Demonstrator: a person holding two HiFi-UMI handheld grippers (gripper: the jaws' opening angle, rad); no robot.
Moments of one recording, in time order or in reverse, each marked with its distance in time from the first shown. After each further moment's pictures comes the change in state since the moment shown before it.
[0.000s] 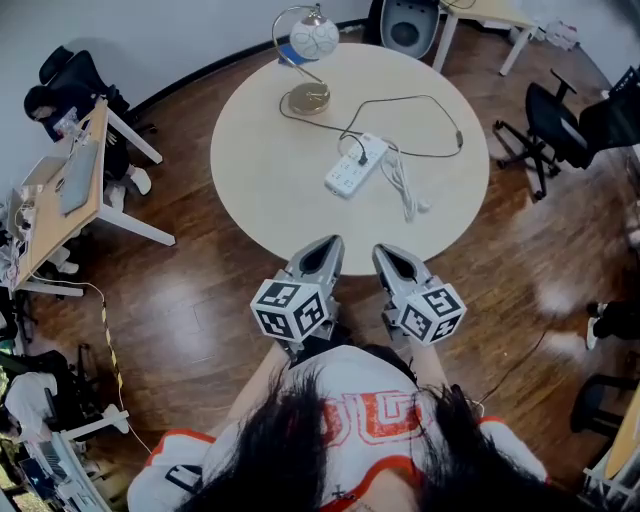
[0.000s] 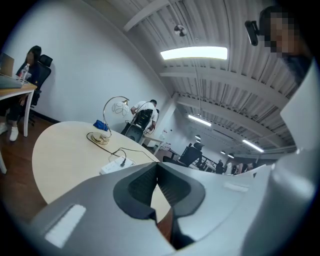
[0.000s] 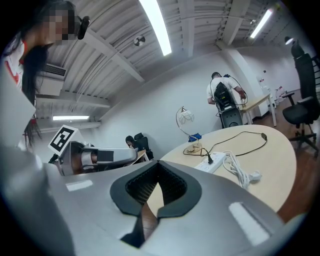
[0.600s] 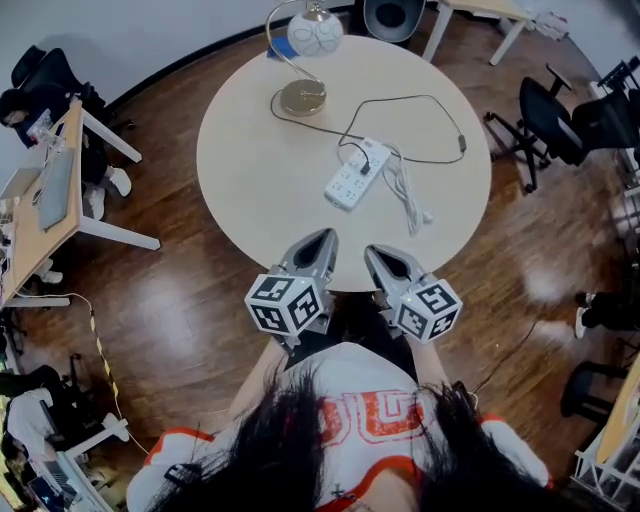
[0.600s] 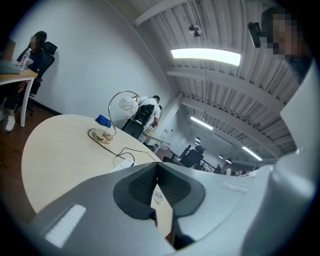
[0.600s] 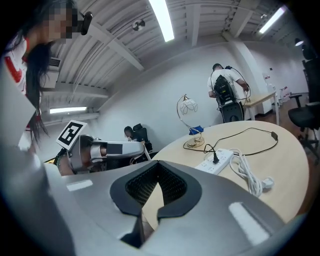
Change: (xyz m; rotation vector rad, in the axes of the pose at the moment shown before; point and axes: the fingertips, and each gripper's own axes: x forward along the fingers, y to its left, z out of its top) left arm 0.033 0.055 0.023 -0.087 0.019 -0.019; right arm 0.055 -0.006 -0.001 -0.026 0.123 -0.001
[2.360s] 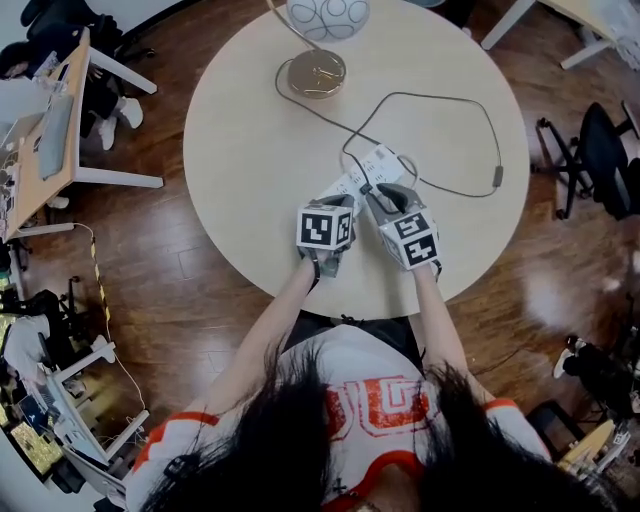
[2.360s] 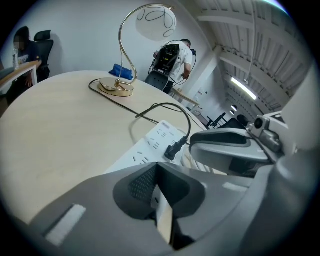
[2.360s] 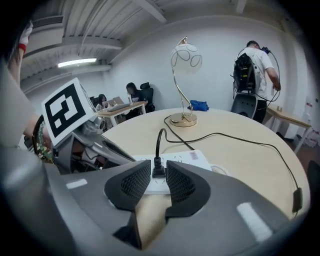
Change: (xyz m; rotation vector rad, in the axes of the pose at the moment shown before) left arm 0.193 0.130 -0.106 -0.088 0.478 0.374; right arm 0.145 -0.189 -0.017 -0.354 0.451 0.065
